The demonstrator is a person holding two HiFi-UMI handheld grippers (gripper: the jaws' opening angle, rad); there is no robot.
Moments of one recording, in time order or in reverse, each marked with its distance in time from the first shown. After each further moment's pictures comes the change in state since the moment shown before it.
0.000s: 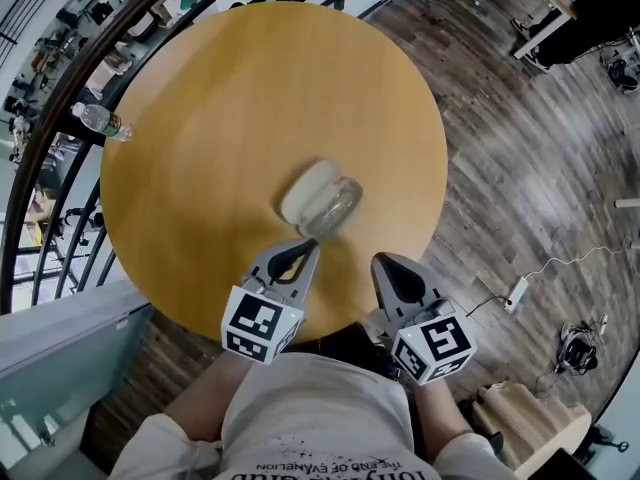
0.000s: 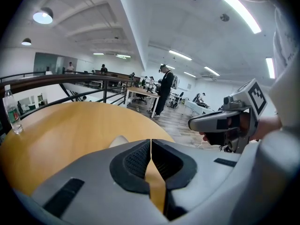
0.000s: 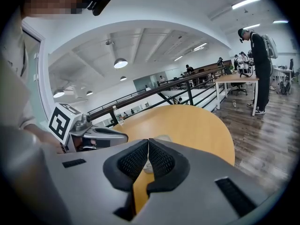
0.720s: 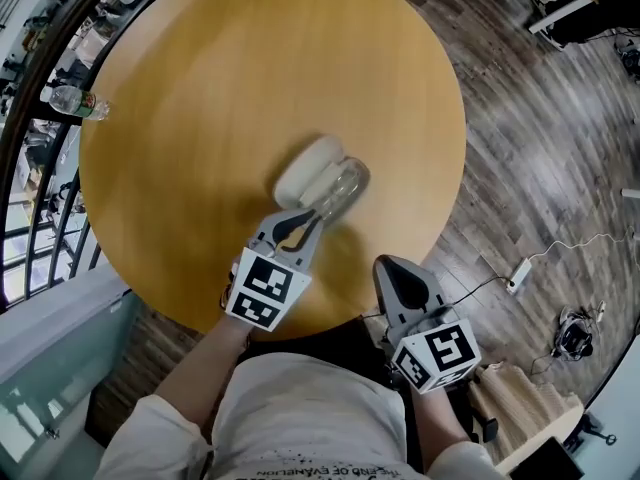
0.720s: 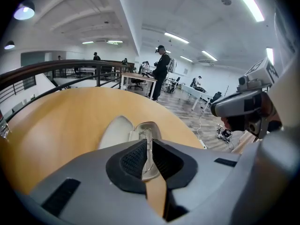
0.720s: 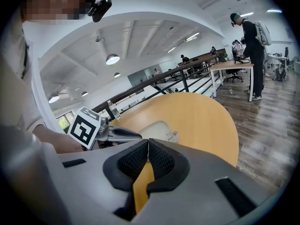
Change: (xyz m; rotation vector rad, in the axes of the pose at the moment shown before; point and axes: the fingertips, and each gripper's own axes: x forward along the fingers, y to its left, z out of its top) left arm 0.073 0.036 -0.062 0.056 0.193 -0.044; right arm 0.022 -0.019 -0.045 0.106 0.092 -0.011
